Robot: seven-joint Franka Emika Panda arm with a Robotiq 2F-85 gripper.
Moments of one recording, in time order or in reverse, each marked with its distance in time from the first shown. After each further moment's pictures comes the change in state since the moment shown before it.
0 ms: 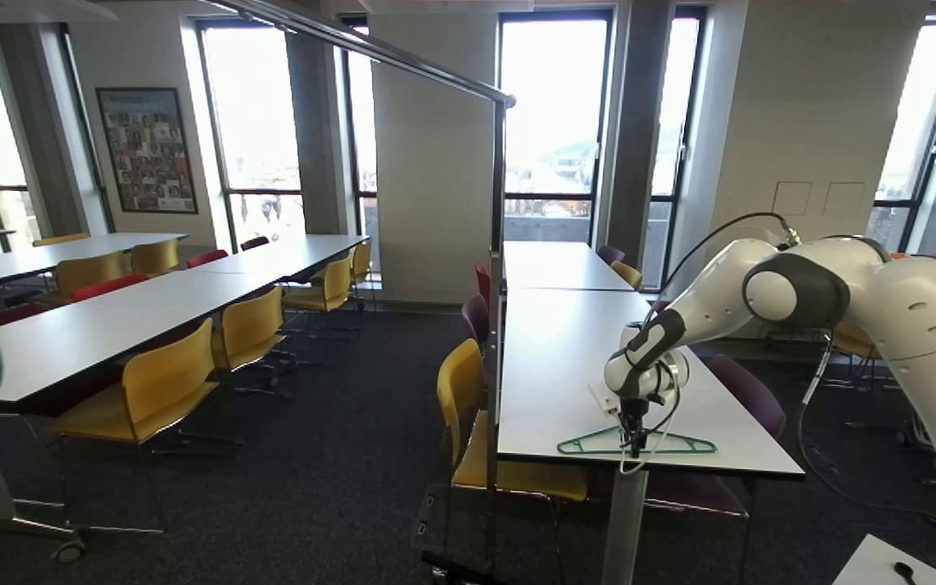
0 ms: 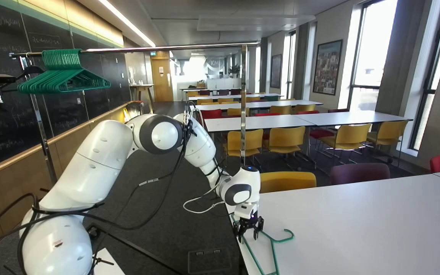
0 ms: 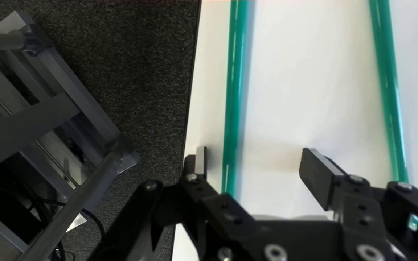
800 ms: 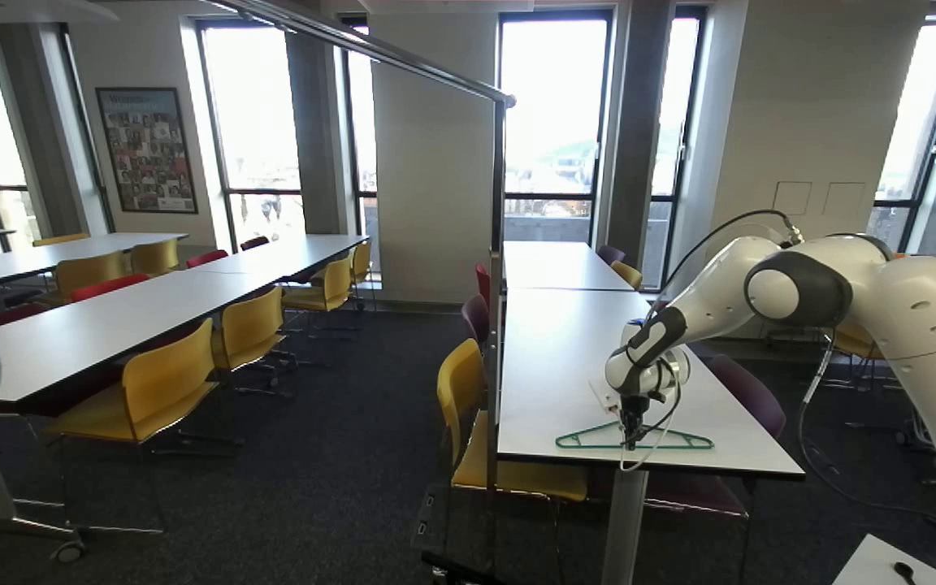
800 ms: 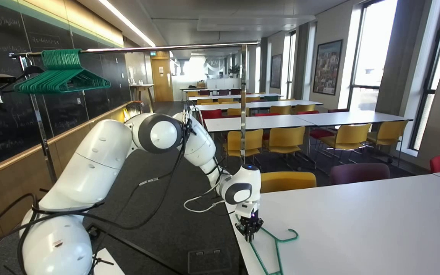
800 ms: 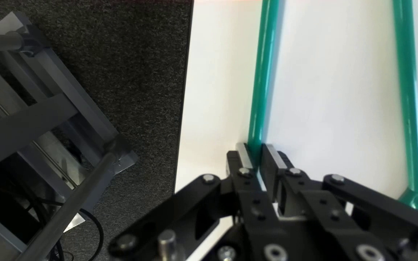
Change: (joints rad) arm 0.000 -0.012 -0.004 -0.002 0.000 0.000 0.000
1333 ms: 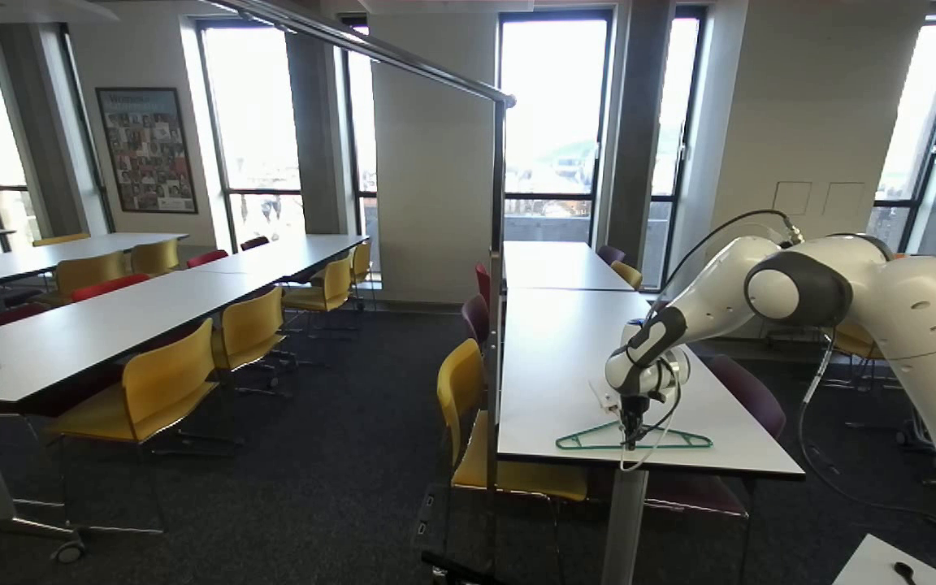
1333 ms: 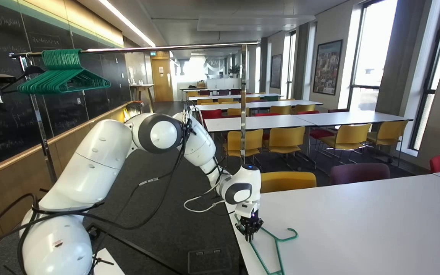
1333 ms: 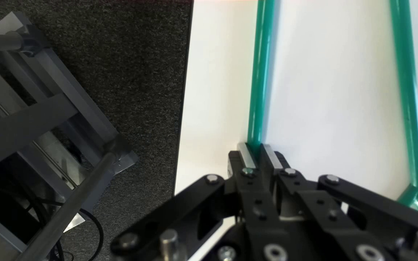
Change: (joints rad) arm 0.000 0.000 0.000 0.000 0.000 0.000 0.000
